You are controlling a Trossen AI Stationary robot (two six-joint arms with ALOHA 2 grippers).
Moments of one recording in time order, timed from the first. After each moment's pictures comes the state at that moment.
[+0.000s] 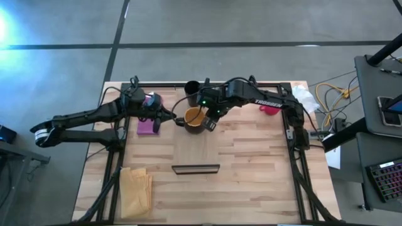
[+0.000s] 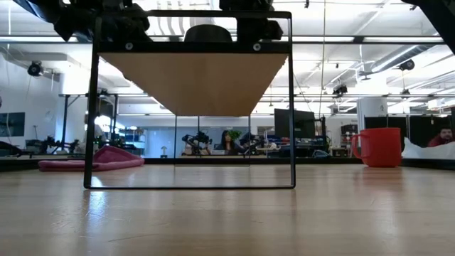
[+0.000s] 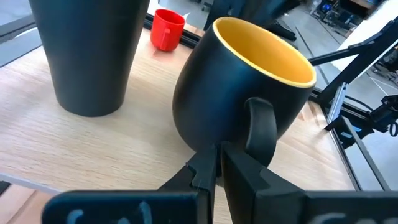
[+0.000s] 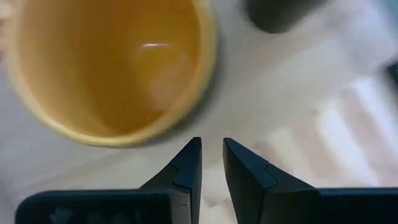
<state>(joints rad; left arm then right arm) 0.41 0.87 0.63 -0.12 0.36 -0.23 -0.11 2.02 2.25 -1.43 0.09 0.39</state>
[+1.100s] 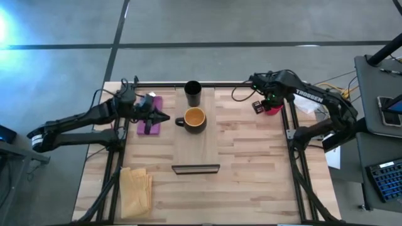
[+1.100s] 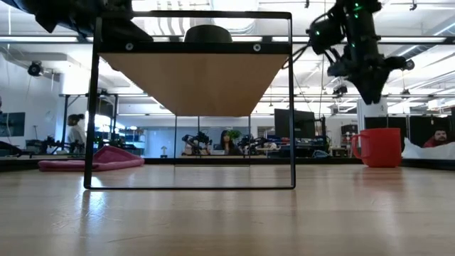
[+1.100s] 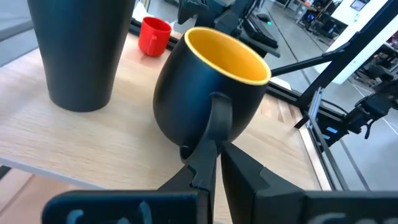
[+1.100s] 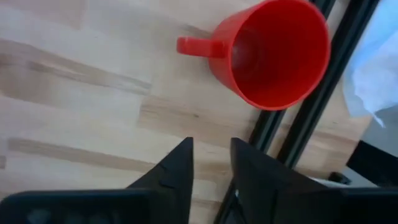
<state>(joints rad) 0.41 0.72 0.63 -0.23 0.40 -0.26 -0.63 1.39 1.19 -1.42 0.15 0.61</state>
